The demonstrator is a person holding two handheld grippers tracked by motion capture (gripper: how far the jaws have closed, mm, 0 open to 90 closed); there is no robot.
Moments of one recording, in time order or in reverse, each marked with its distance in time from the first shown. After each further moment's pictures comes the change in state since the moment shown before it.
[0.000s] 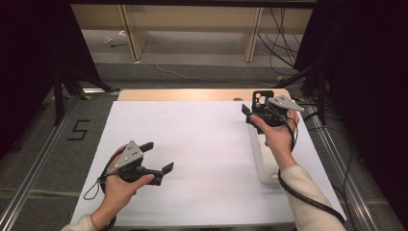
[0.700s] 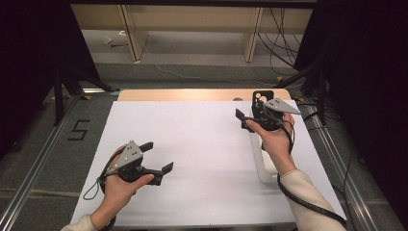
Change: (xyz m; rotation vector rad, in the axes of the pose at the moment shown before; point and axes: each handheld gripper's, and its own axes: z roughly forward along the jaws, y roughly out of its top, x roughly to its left) left arm 0.000 0.001 -0.001 0.000 0.004 0.006; right arm 0.019 0.000 -0.008 0.008 0.091 -0.011
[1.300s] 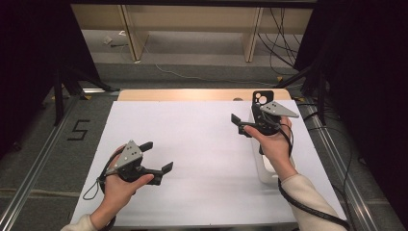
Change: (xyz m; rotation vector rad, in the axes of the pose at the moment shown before) left arm 0.000 0.000 0.000 0.000 0.002 -0.005; right arm 0.015 -0.001 -0.008 0.008 0.080 -0.017
